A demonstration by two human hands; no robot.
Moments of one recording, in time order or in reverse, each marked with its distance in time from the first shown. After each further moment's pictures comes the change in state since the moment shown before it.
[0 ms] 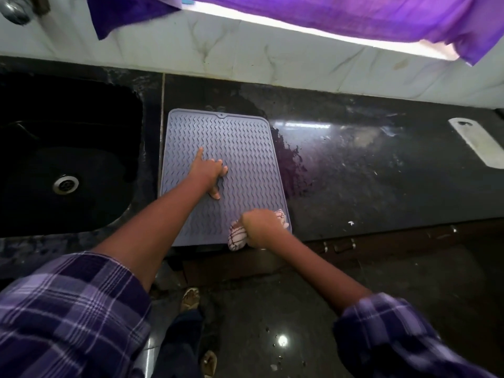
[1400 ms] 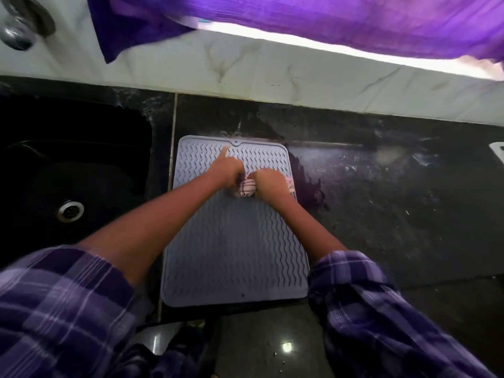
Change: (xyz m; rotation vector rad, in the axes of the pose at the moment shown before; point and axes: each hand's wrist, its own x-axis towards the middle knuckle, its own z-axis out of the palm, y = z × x) left_hand 0.090 -0.049 -0.051 -0.232 0.111 0.086; right_hand 0.174 0.075 -0.081 -0.043 0.238 0.149
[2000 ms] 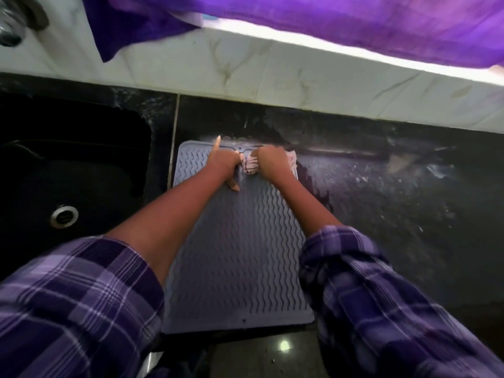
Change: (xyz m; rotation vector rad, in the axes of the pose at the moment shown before) left_hand 0.036 -0.027 -0.019 -0.033 -0.091 -0.149; right_hand 0.078 0.012 -0.022 0.008 0.068 0.057
